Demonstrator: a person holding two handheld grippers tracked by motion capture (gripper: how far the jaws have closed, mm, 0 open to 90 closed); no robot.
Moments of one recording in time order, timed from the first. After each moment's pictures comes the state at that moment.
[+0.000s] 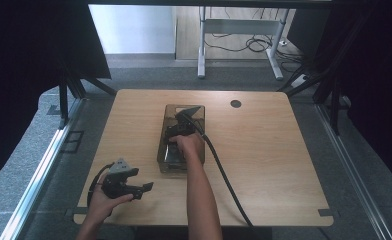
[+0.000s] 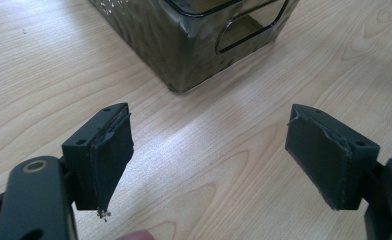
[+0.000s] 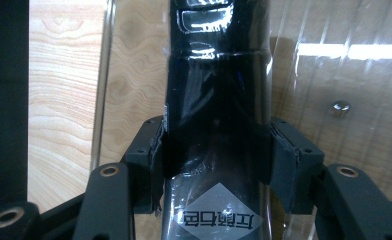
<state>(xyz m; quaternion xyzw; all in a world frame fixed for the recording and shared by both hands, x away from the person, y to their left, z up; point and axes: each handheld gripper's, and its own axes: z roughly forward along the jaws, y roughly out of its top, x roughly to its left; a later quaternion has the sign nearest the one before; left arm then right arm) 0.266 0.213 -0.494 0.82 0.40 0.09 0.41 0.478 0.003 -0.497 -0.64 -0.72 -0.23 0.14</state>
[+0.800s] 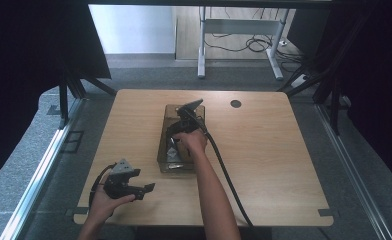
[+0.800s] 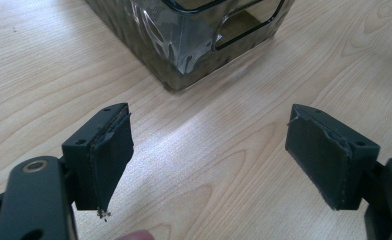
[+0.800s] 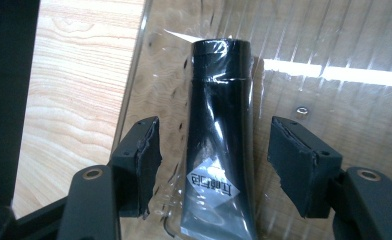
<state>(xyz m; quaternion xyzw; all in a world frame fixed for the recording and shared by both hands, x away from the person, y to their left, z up) 0.266 0.208 -0.496 0.82 0.39 0.09 0.40 0.472 -0.009 -0.465 -0.61 -0.75 -0.24 0.09</state>
